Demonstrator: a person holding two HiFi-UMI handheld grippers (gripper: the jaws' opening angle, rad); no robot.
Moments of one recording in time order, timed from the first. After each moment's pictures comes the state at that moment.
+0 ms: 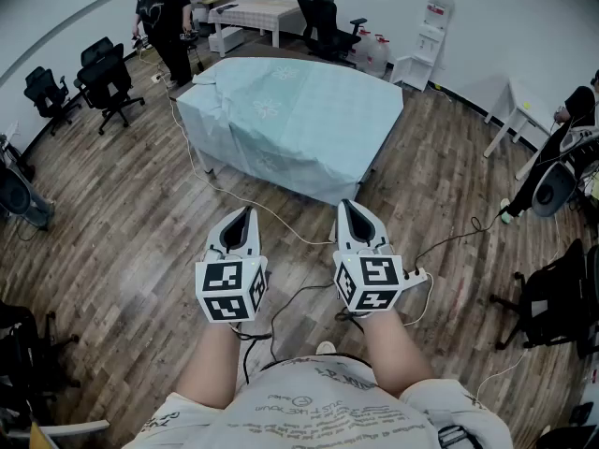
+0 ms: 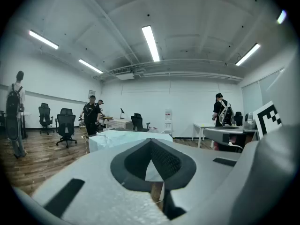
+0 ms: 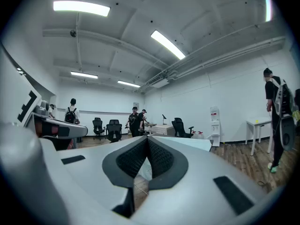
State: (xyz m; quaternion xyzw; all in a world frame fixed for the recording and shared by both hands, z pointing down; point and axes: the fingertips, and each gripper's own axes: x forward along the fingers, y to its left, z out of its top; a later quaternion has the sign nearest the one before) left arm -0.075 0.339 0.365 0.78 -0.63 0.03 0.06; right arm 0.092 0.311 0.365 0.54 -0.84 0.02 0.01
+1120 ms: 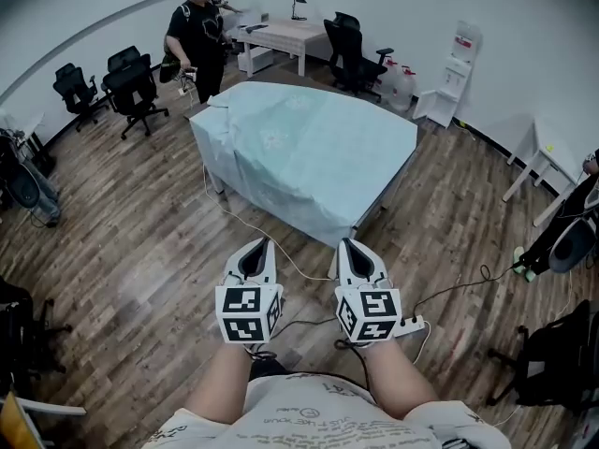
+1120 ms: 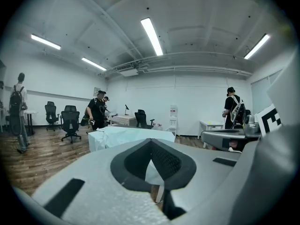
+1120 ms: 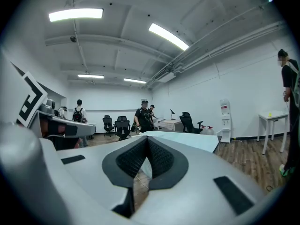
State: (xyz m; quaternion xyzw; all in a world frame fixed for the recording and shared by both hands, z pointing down) left arm 0.027 0.267 0.386 0.74 -0.66 0.05 0.08; right arm 0.171 0.233 0.393 0.47 -0.88 0.05 0.03
